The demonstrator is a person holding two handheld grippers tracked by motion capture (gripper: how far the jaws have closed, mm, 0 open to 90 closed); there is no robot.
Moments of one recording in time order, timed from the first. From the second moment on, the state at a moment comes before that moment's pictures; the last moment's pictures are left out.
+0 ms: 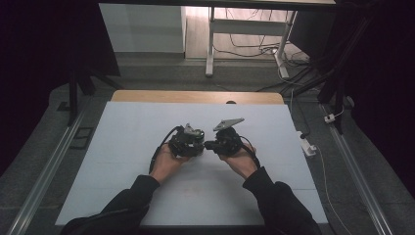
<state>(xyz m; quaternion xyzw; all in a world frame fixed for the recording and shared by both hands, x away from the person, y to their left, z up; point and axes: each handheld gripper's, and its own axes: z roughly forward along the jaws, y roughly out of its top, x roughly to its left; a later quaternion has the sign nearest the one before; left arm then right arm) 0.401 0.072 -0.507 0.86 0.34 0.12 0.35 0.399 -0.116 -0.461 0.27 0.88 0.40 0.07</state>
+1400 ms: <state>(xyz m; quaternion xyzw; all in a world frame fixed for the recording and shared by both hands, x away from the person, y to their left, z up) 0.401 0.071 -0.508 0.86 0.35 0.12 0.35 0.401 -0.106 -0.448 0.27 0.86 0.43 0.08</state>
